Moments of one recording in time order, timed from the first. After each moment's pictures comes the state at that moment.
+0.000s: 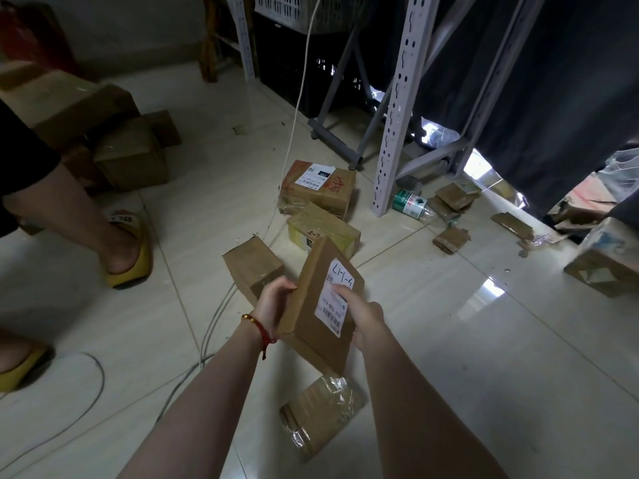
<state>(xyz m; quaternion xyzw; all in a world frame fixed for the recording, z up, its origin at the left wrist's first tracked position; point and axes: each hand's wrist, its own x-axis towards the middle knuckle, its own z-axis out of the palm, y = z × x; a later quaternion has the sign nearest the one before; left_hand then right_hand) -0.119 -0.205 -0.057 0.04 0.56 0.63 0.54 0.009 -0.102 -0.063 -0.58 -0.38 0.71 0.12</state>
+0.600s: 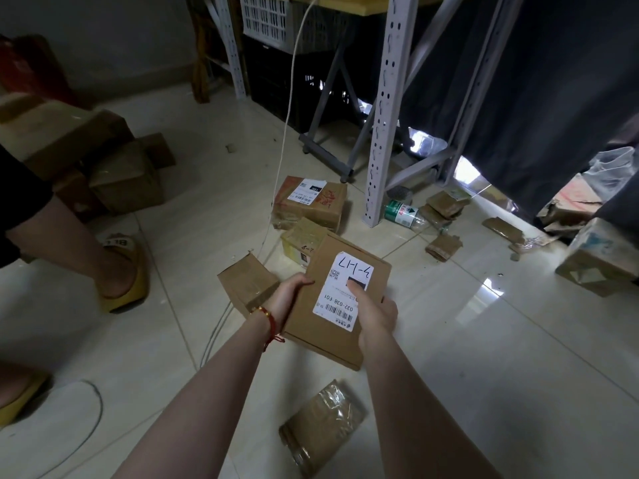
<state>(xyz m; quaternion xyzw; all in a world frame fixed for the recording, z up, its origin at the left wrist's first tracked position) -0.119 -0.172 -0.016 0.08 0.66 0.50 0.55 0.014 -0.086 -0.039 -0.58 -0.31 0.69 0.29</state>
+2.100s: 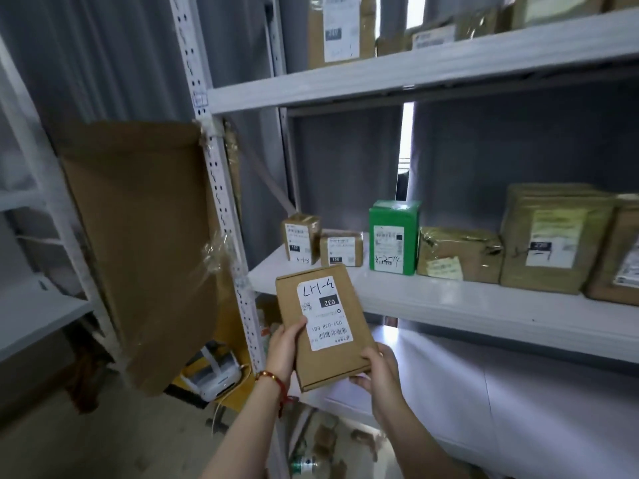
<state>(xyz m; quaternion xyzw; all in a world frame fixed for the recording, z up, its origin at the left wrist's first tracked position) -0.030 -0.041 0.867 0.33 0.54 0.58 0.51 0.140 -0.045 0.829 -0.48 -0.34 0.60 0.54</state>
